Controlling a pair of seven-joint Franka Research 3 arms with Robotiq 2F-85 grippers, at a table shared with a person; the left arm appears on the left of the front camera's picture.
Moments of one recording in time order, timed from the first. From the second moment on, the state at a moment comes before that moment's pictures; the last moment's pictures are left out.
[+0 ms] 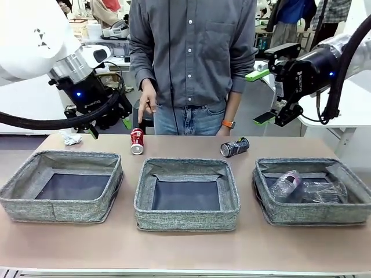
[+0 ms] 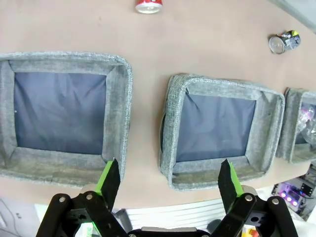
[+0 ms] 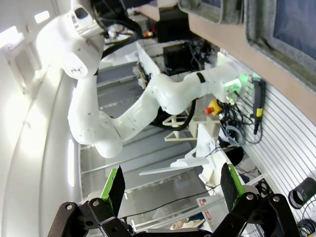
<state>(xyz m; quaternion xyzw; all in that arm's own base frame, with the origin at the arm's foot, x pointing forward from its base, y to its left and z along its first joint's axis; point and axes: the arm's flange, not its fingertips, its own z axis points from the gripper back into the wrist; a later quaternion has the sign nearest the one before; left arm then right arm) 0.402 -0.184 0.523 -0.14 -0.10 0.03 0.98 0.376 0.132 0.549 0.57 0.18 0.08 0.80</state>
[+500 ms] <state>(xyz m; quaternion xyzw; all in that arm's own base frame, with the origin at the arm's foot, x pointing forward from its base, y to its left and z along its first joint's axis) 0.510 -0.190 0.459 -0.14 -0.09 0.04 0.99 0.376 0.132 0.549 0.57 0.18 0.08 0.80</state>
